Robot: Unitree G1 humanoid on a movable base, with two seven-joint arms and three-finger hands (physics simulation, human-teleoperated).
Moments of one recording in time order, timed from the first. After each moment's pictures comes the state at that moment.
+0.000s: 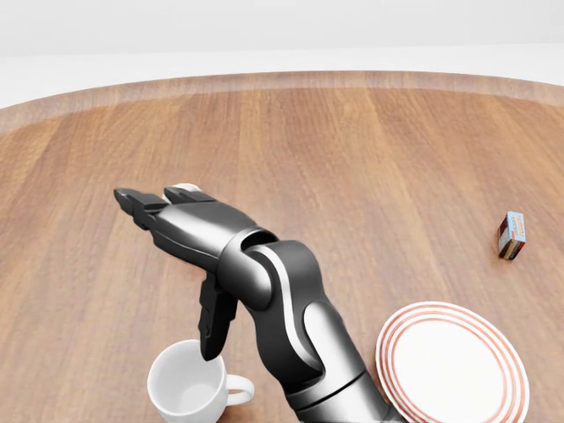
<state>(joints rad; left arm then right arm) -0.22 0.46 0.62 -0.45 -0.51 0.09 0.19 -0.66 0.21 0.24 0.22 -1.04 0.09 0.68</state>
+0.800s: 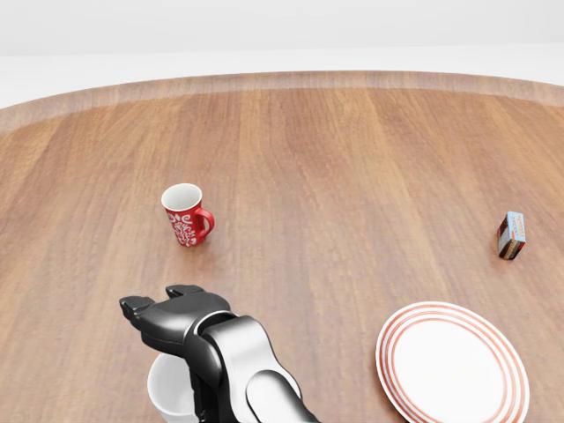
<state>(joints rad) -0.22 0.46 0.62 -0.44 -0.51 0.09 0.19 -0.49 0.35 0.35 0.42 -1.35 0.09 0.70</state>
